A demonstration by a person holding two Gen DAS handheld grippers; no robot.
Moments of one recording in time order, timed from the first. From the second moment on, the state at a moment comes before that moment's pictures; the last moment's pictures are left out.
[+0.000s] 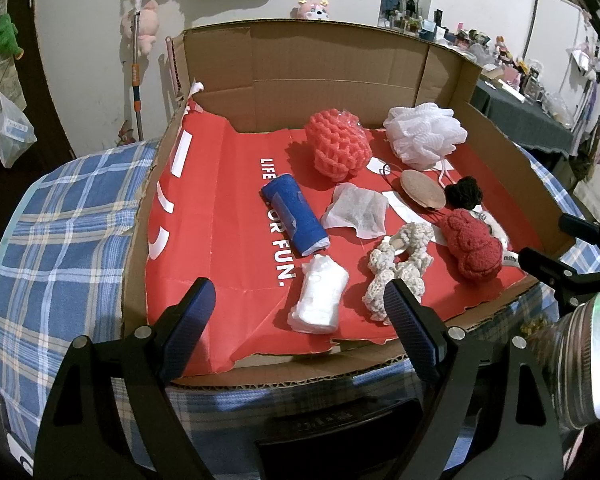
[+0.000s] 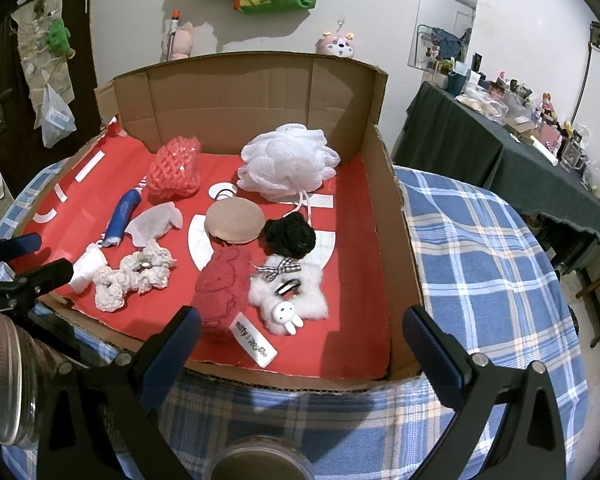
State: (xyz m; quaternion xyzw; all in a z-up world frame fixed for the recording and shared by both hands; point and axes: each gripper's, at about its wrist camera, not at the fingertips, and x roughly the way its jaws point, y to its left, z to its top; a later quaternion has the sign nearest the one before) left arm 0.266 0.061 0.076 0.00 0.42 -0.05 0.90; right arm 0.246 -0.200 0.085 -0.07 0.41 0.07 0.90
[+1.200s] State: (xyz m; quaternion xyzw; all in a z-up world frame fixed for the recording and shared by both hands) left arm 0.121 0.046 0.129 -0.01 0.33 -0.07 0.94; right arm 0.089 -0.217 0.150 -0.06 0.33 0.08 0.94
